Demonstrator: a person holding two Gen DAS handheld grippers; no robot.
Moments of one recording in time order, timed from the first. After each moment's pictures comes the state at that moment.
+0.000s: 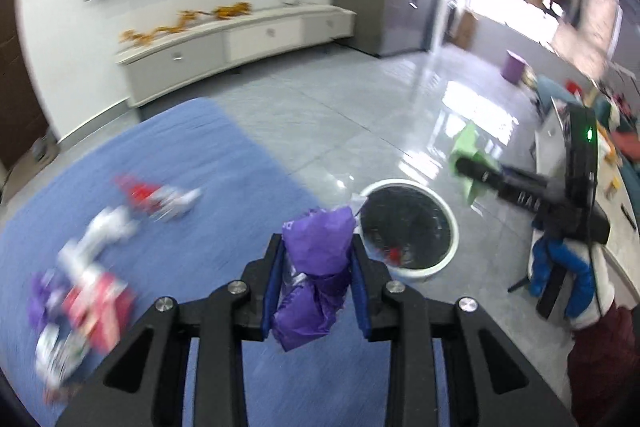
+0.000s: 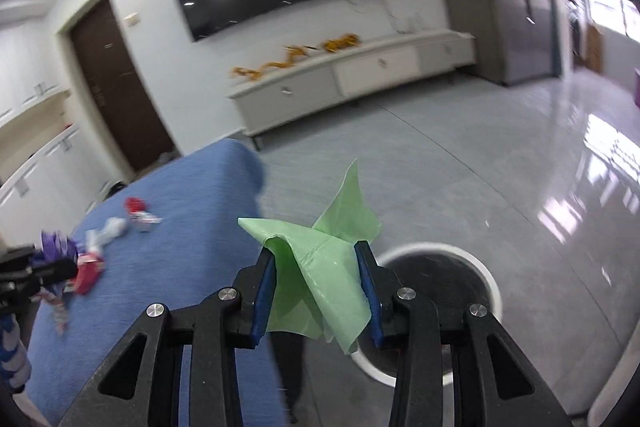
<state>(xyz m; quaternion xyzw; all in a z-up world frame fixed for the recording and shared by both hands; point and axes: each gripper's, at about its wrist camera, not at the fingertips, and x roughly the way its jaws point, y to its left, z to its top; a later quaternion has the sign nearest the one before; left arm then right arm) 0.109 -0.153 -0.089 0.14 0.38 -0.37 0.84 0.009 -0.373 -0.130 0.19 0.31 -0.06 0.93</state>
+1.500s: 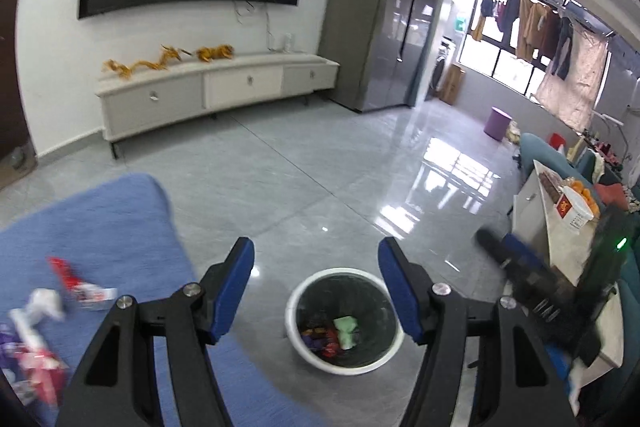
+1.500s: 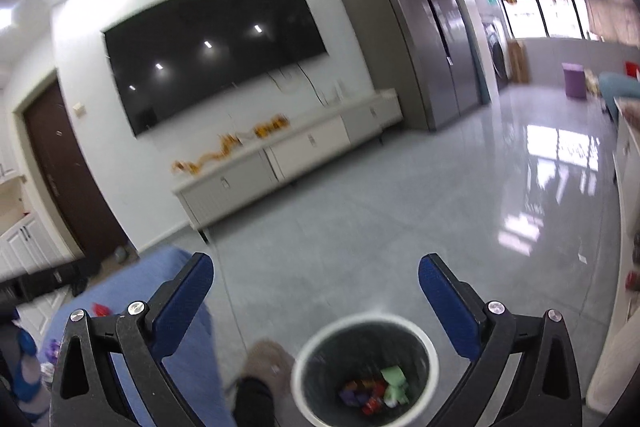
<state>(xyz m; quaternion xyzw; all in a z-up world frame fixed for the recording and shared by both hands) 0.108 -0.226 -0.025 0.05 0.31 -0.38 0.87 -0.052 -0.425 -0.047 0.21 0.16 -0.19 0.95</state>
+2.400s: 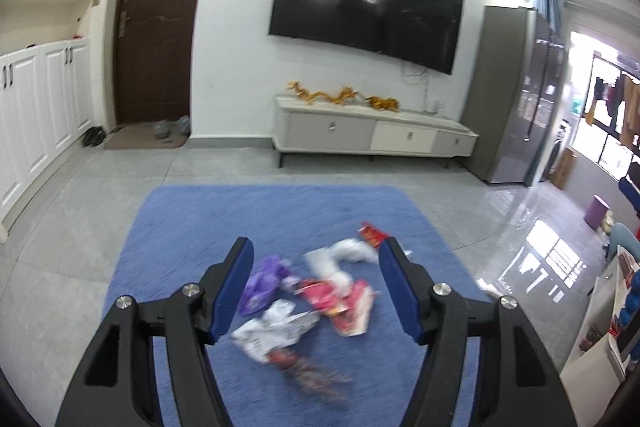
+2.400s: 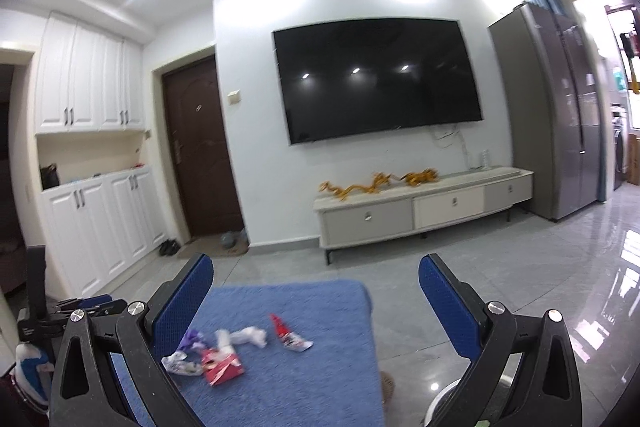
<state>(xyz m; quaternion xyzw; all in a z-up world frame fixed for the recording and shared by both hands) 0.099 0.149 -0.014 -0.04 0.27 -0.15 0.95 -0.024 -0.209 0.075 0.09 0.10 0.03 0.99</state>
